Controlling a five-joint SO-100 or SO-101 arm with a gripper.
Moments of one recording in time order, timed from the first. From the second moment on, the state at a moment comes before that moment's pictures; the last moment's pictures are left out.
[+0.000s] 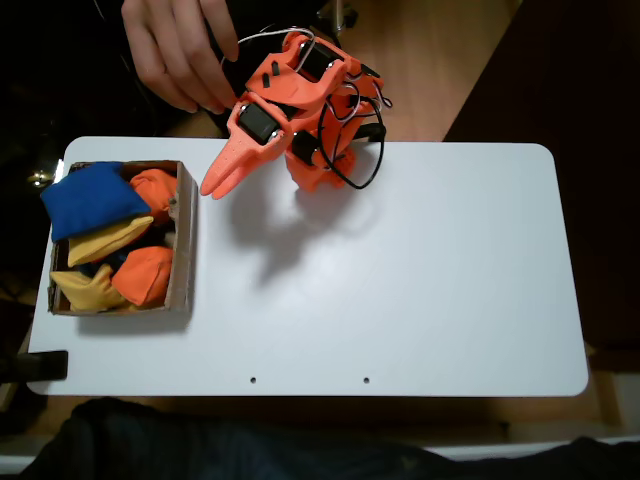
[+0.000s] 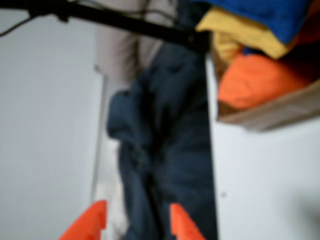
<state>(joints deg) 40.3 190.6 145.5 59.7 -14.2</state>
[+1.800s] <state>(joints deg) 41.3 190.9 145.5 59.7 -13.4</state>
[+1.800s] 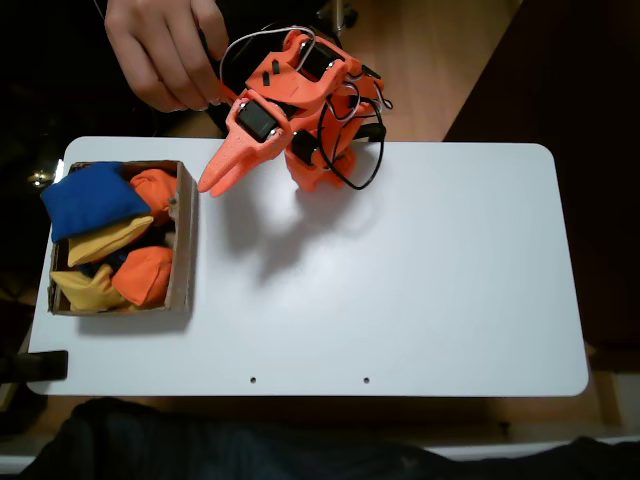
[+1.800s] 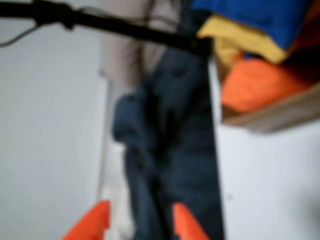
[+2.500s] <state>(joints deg) 41.7 191.1 145.5 59.7 -13.4</state>
